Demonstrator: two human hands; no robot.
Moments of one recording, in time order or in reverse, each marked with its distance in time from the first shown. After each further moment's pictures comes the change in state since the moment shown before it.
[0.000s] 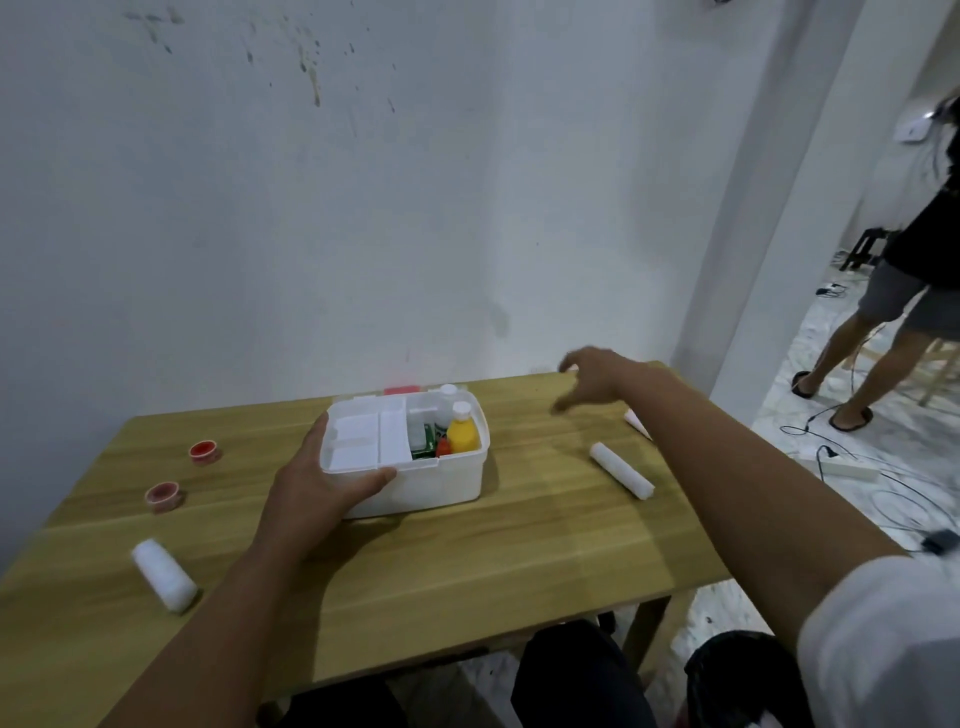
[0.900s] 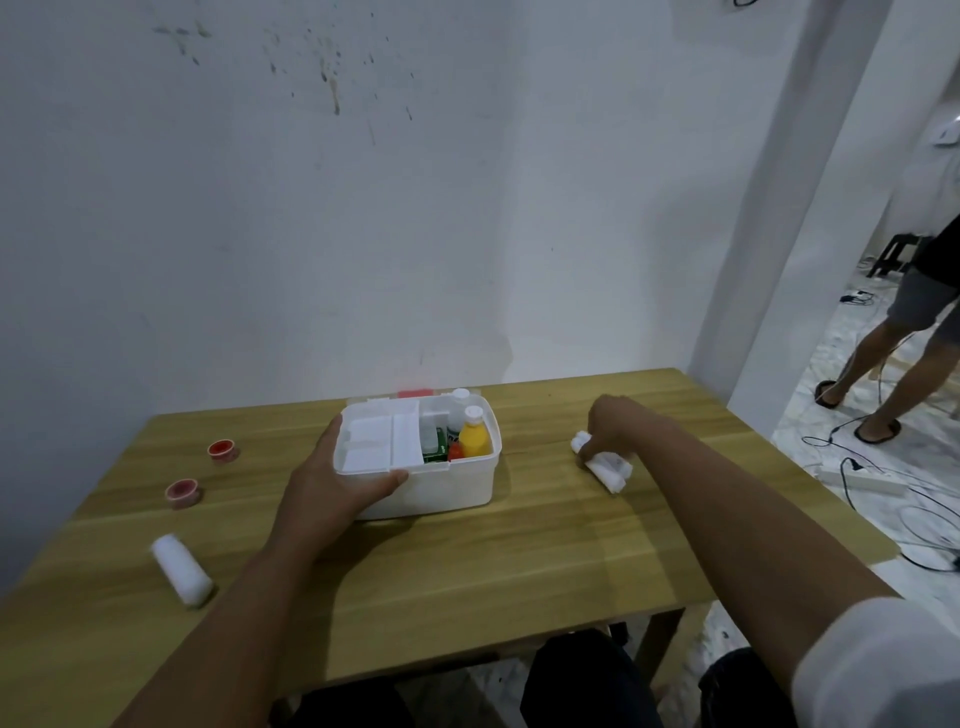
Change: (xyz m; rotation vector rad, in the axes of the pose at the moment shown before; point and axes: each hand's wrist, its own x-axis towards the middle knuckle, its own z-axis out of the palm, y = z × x) left_hand 0.003 -0.003 0.001 0.001 -0.001 -0.014; right_hand 0.014 0.021 0.058 -0.093 -0.077 0.133
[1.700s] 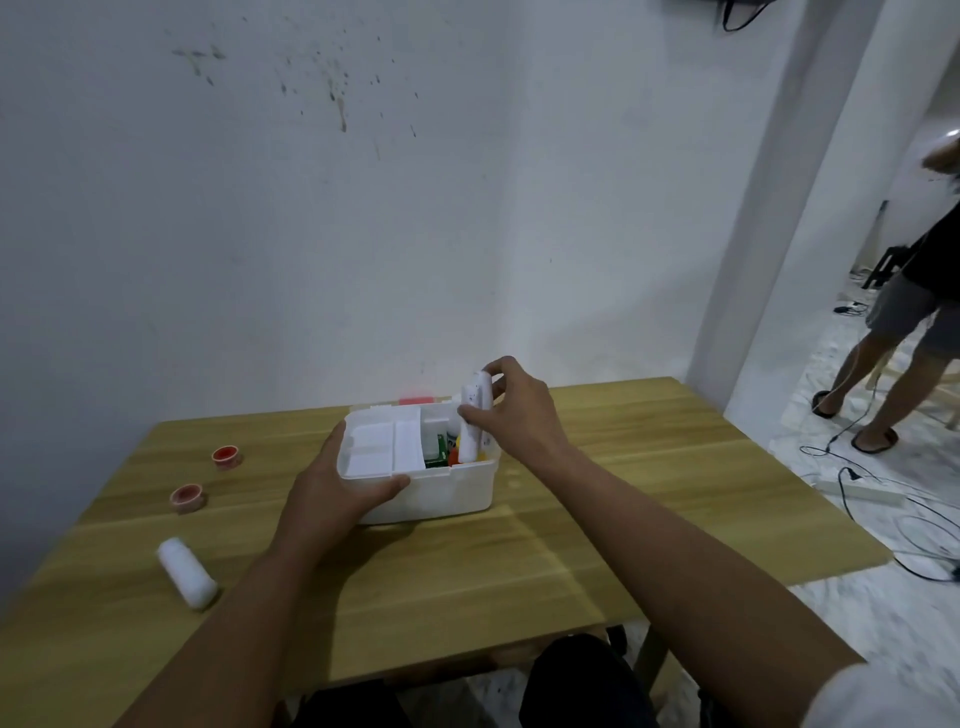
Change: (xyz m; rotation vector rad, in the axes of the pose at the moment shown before) left_hand -0.002 0.001 -0.001 -0.028 -0.012 0.015; right_hand -0.075 -0.125 -0.002 0.771 0.502 -0.375
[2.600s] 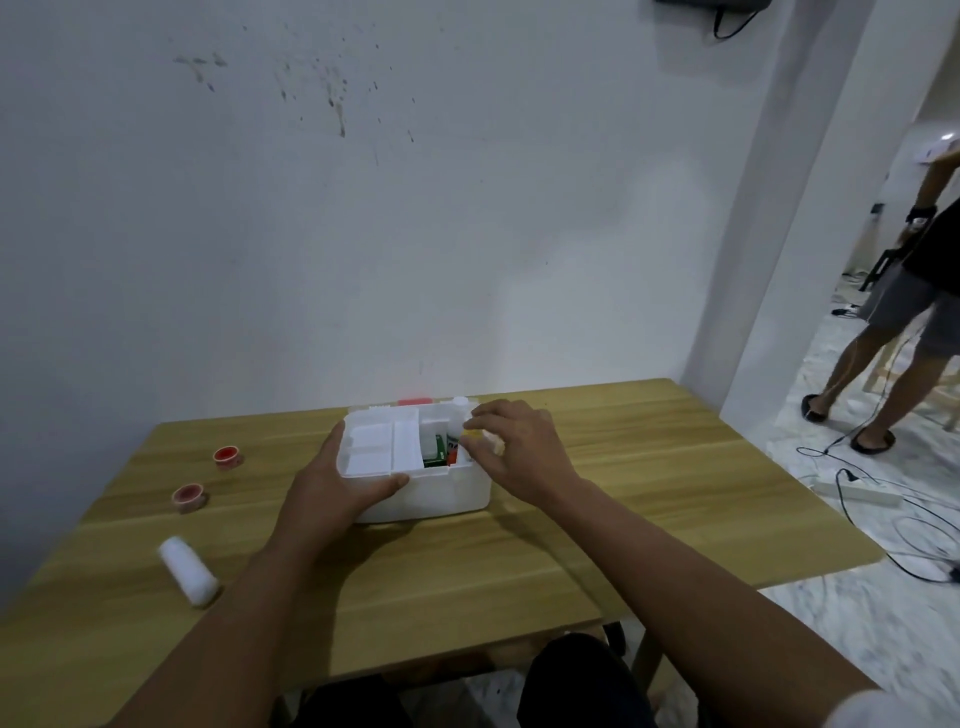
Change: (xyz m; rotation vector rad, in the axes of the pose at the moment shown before) left_hand -0.002 0.002 -0.005 0.026 -0.017 -0.020; right_hand -0.027 0.041 0.014 -0.361 0.054 -0.424
